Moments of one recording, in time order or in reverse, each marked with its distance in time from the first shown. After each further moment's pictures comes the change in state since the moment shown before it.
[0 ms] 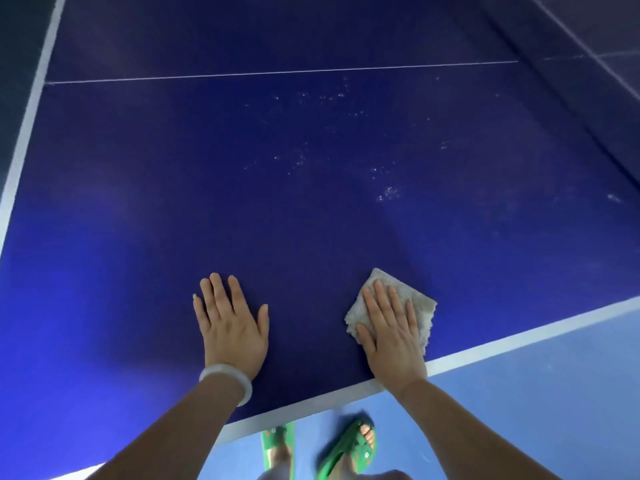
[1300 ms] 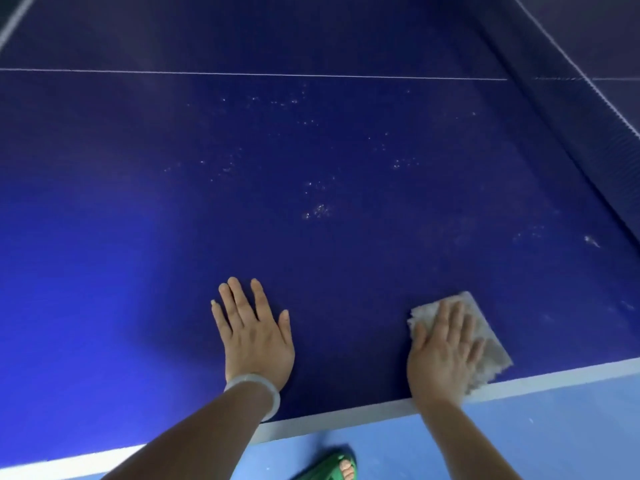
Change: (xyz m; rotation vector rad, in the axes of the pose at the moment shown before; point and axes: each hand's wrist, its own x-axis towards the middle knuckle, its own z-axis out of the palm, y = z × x) left_hand -0.008 0.227 0.047 0.048 0.002 -0.114; right_hand 0.043 0.211 -0.063 0.038 0.162 0.496
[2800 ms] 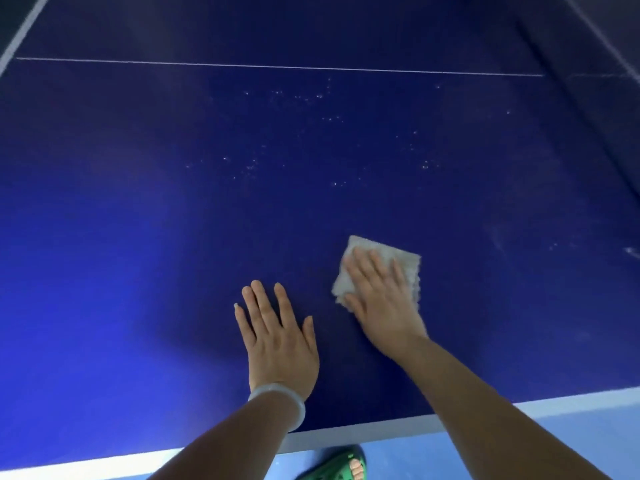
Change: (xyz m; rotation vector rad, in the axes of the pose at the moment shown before) left_hand 0.001 -0.002 0.003 0.009 0.011 0.013; right_hand 0.045 -0.099 0.029 -0.200 -0.107 -0.872
